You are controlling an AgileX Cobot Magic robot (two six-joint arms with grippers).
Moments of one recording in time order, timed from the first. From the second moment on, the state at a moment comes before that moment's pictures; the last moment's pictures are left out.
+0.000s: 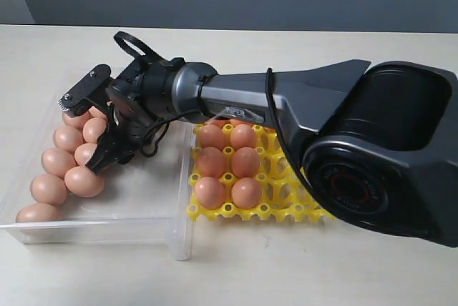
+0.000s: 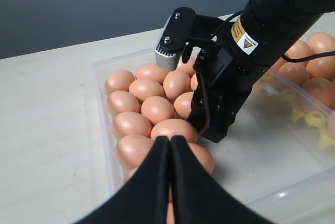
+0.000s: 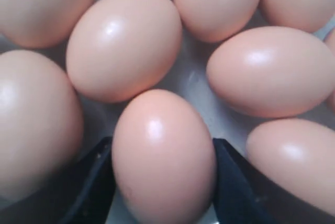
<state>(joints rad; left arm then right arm) -0.16 0.00 0.00 0.00 0.32 0.05 0.93 2.43 -1.92 -0.19 0.63 0.02</state>
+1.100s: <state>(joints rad) -0.16 0.00 0.00 0.00 0.32 0.05 0.38 1.56 -0.81 -0.76 -0.13 0.82</state>
